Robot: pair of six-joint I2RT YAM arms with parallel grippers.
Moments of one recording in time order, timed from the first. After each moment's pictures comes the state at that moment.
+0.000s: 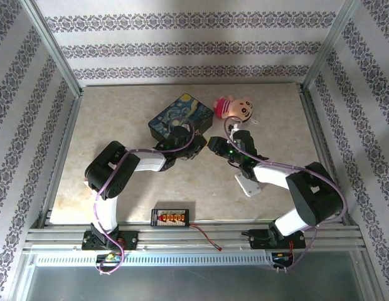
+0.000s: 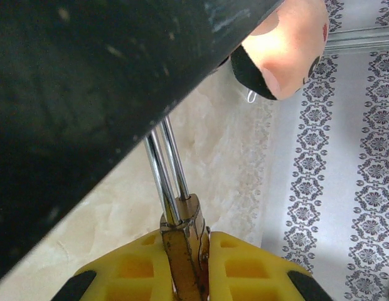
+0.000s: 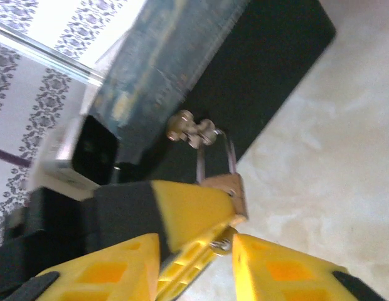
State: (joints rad) left arm -0.62 1.95 0.99 0.47 0.31 -1.33; right arm 0.44 1.51 0.61 0.46 -0.25 0.83
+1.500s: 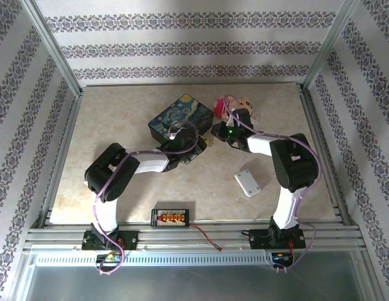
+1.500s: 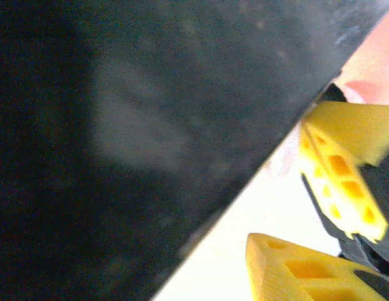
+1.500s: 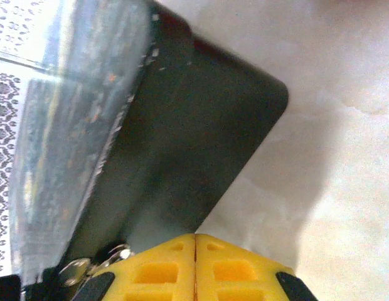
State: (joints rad) left arm -0.67 1.94 1.03 0.26 0.08 -1.24; right arm 0.28 1.93 1.05 0.20 -0.46 0.77
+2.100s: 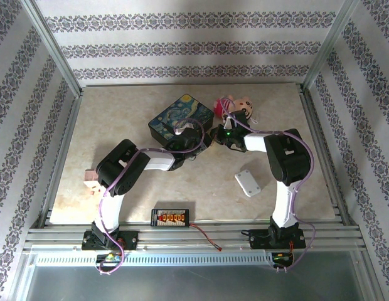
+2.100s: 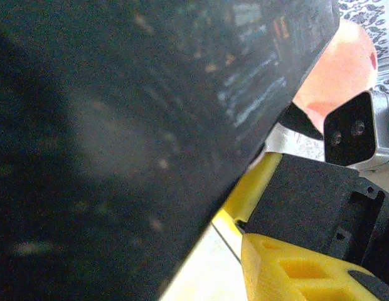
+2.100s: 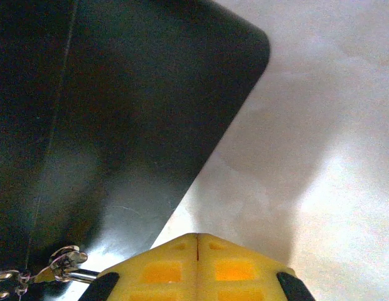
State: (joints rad) left arm -0.67 2.06 1.10 0.42 0.05 -1.17; right arm 0.29 2.00 1.07 0.17 -0.52 0.77
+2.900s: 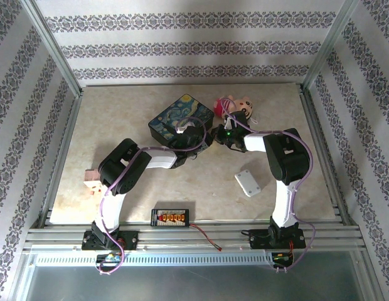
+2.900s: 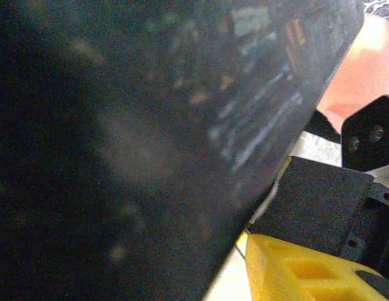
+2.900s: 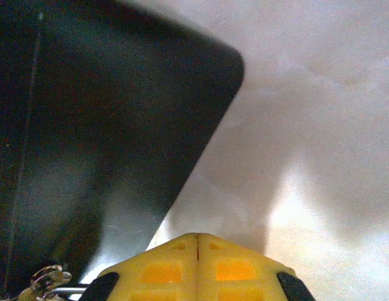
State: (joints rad) left arm -0.67 2.09 1.18 0.32 0.02 -1.13; right arm 0.29 2.01 1.07 0.20 -0.48 0.79
